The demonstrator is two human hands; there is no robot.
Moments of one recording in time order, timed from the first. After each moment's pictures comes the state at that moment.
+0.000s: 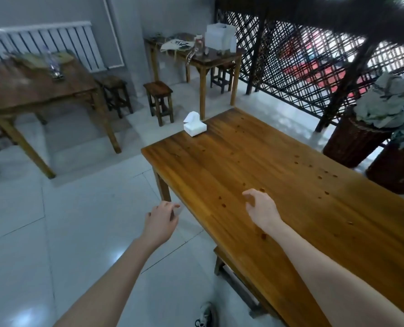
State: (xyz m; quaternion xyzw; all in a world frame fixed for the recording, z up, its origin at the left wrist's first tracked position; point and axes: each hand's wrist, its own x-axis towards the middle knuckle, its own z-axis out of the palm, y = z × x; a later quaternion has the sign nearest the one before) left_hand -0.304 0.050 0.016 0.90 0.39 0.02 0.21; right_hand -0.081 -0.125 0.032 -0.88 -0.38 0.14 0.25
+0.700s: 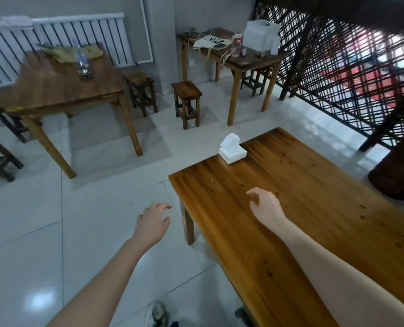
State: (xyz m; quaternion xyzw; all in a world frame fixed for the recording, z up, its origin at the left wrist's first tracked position) left_hand -0.281 0.285 0.015 0.85 0.47 0.02 0.22; right_hand -0.012 0.129 0.046 -0.86 -0.42 0.17 0.22
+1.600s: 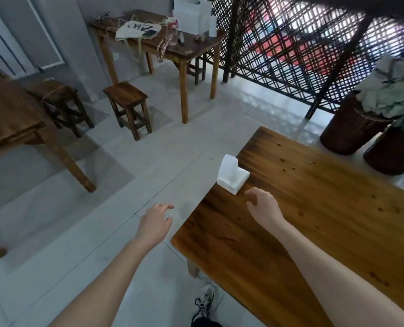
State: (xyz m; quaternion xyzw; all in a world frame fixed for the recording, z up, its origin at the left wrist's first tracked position) left_hand -0.147 0.578 -0.026 0.92 0.29 -0.03 0.27; right_hand 0.034 0.339 0.009 -0.94 -0.22 0.11 0.25
